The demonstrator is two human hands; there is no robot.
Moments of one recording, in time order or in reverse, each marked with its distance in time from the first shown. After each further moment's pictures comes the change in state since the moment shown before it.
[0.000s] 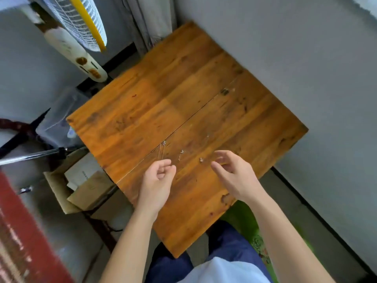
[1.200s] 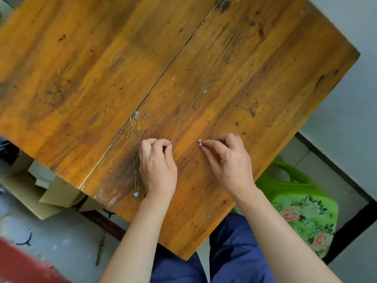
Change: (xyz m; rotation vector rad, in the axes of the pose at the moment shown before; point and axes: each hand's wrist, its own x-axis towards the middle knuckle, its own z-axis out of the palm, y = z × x) left_hand 0.131 -0.134 0.083 0.587 0.228 0.444; right_hand 0.071 0.133 0.144 -0.276 0.438 -0.243
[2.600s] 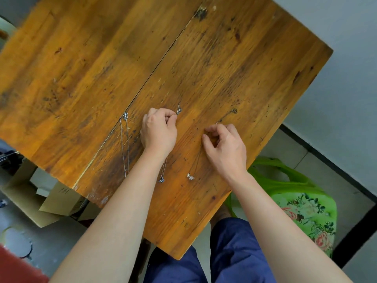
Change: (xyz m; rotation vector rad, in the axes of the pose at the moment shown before) left_hand 0.058 0.058 0.009 -0.028 -0.204 -0.046; right_hand 0.009 0.010 -0.015 0.136 -0.010 0.339
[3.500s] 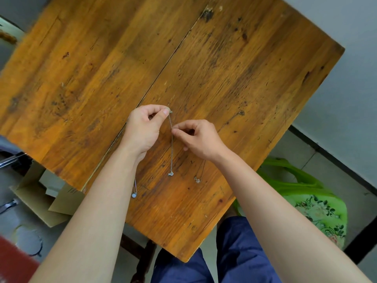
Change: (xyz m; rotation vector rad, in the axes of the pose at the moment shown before) left_hand 0.016 -0.010 -0.053 -0.437 -0.174 -0.054; right_hand 0.040 -0.050 0.025 0.403 -0.493 0.015
